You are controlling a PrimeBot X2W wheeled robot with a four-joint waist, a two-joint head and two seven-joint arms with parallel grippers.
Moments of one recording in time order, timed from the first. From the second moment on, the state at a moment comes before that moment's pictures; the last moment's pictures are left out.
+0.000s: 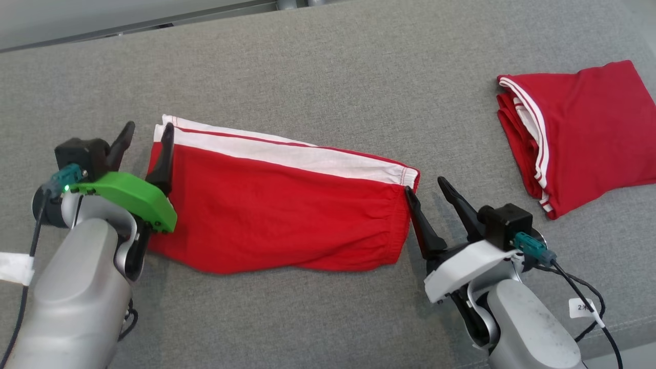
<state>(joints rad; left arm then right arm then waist) -0.72 0.31 -0.48 0.84 -0.64 -0.13 -0.26 -0.34 -0.05 0.30 0.41 0.30 0.13 -0.26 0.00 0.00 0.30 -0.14</state>
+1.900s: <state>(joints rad) -0.51 0.37 -0.64 0.85 -0.99 -0.13 -0.11 -0.11 -0.05 0.15 0.16 0.24 0.13 -0.13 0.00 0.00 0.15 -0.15</state>
